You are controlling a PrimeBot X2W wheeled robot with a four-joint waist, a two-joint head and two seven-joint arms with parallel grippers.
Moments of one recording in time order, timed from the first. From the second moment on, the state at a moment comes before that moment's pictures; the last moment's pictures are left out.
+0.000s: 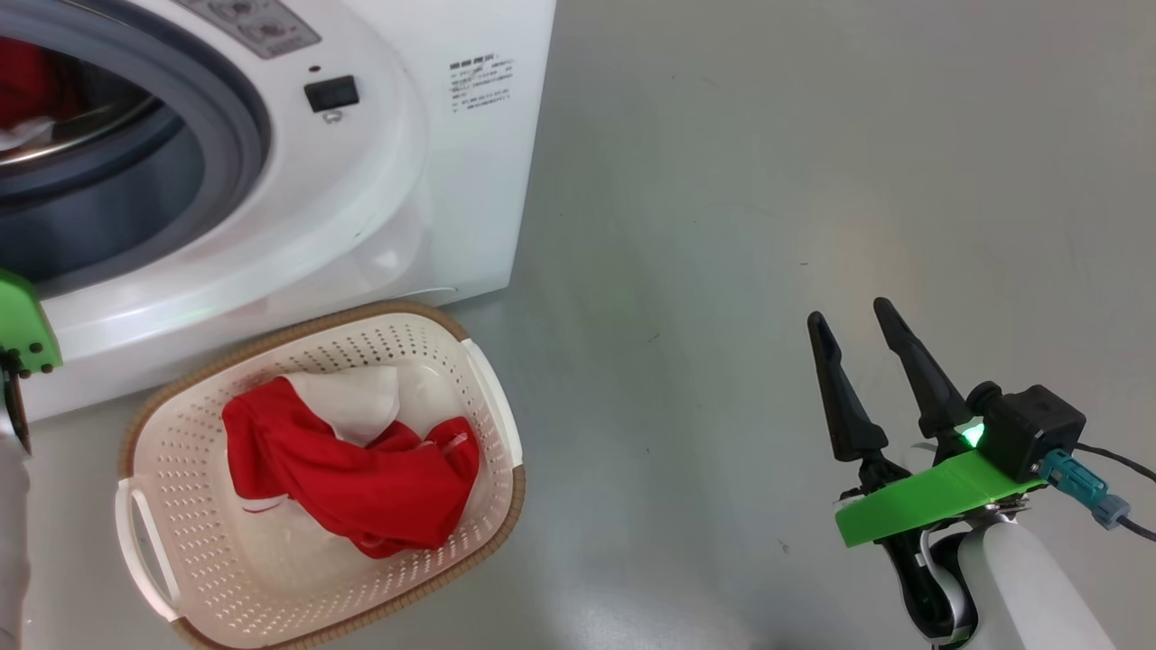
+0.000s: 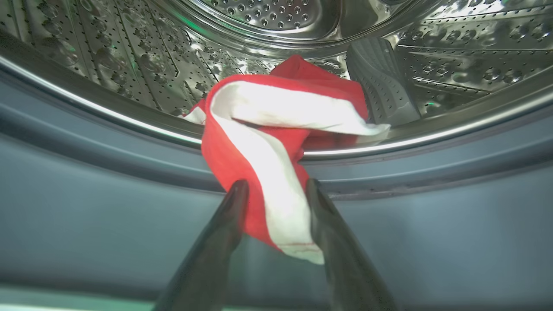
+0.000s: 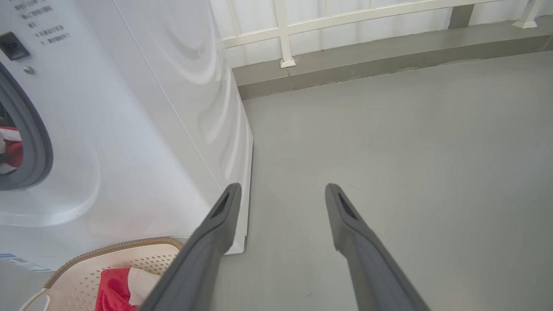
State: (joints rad) left arm -1.05 0.33 0.10 1.29 -0.04 0.11 -0.23; right arm -0.24 -0.05 0.11 0.24 0.39 0.12 -0.26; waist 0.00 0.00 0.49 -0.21
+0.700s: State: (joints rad) left arm -0.70 0.21 0.17 0.67 -0.13 0.03 -0.25; right arm -0.22 -0.05 0.08 0.26 0.38 0.12 -0.26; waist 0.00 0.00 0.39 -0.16
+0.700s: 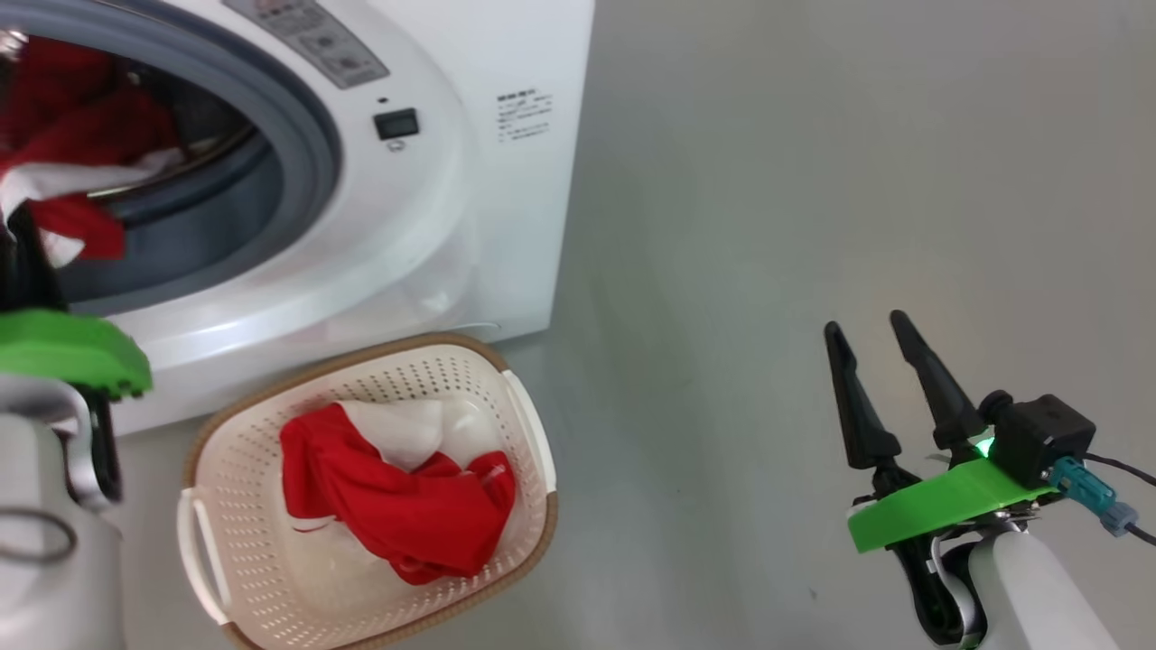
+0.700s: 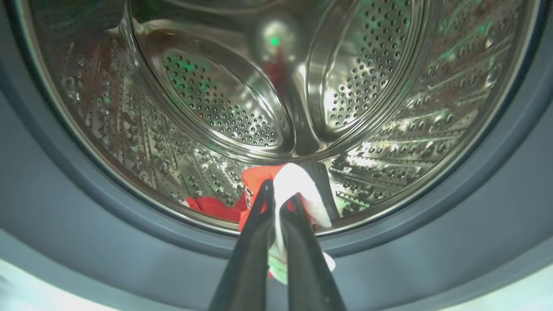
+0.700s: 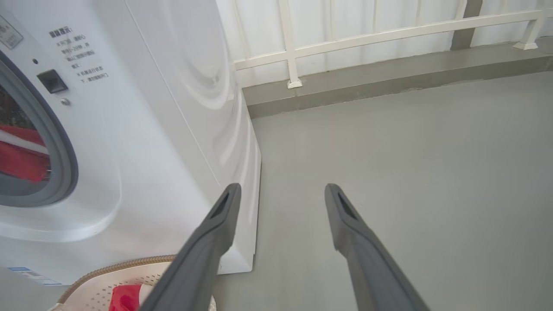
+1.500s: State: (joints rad) left arm -0.42 0.03 0.30 -0.06 -0.14 -0.11 -0.26; right arm -0.18 -0.05 0.05 0.26 0.37 0.12 -0.26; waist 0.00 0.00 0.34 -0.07
